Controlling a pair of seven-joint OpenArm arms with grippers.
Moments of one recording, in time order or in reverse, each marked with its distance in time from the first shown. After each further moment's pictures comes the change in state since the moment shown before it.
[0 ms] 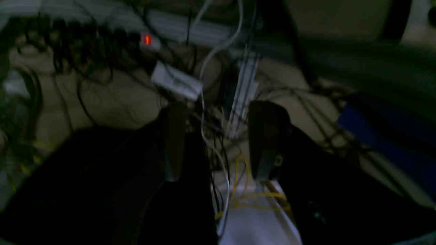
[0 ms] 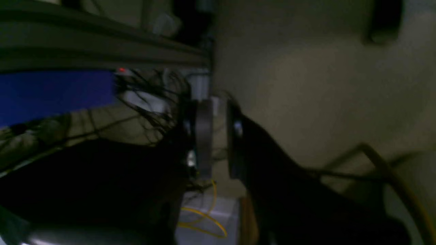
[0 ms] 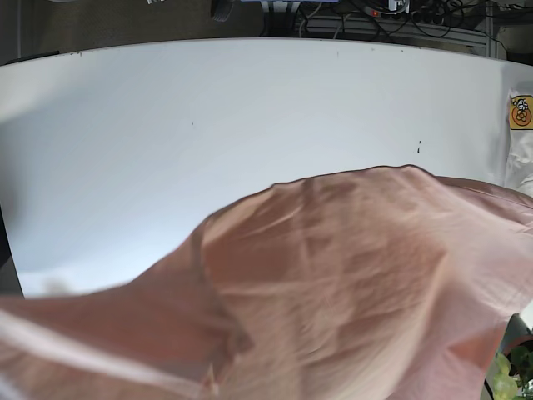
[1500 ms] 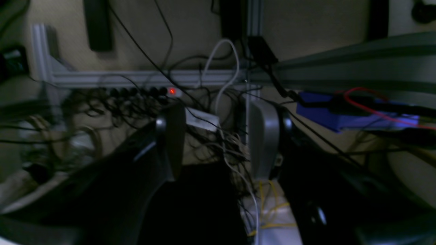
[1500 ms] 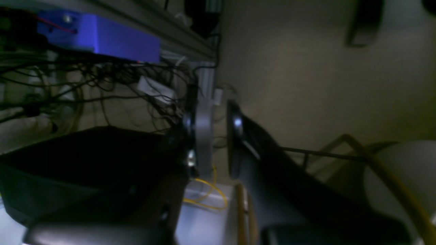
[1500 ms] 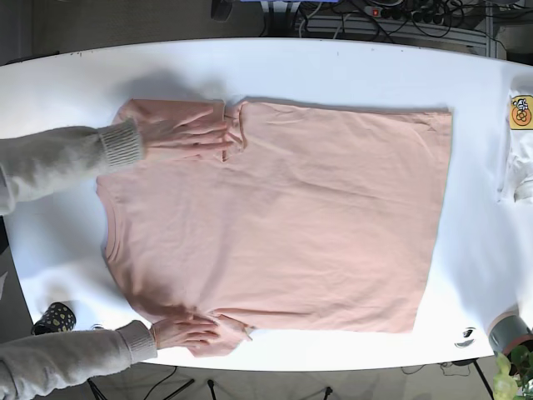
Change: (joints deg) left arm 30.2 3.9 0.0 48.0 2.6 -0.6 0.9; right arm -32.4 0.6 7.9 35.1 0.1 0.0 -0.6
